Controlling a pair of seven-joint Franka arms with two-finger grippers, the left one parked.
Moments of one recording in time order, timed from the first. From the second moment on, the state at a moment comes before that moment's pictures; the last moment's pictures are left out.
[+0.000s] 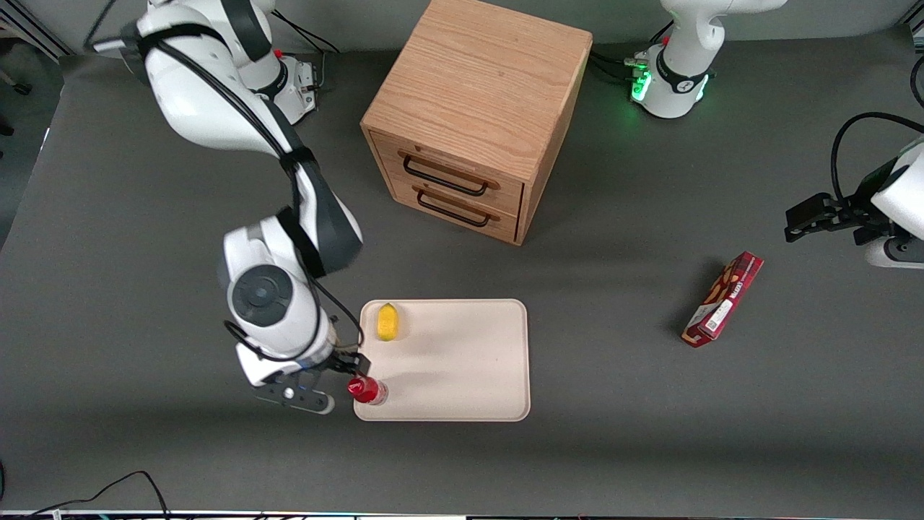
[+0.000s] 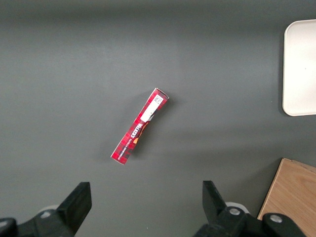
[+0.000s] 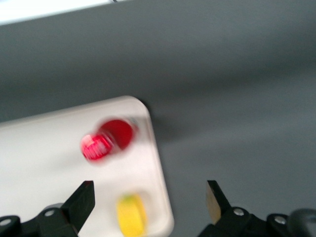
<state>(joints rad) 0.39 0.73 -0.03 -1.06 -0.10 1.79 0.61</state>
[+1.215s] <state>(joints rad) 0.08 -0.12 -0.02 -1.78 0.07 1.66 0.07</state>
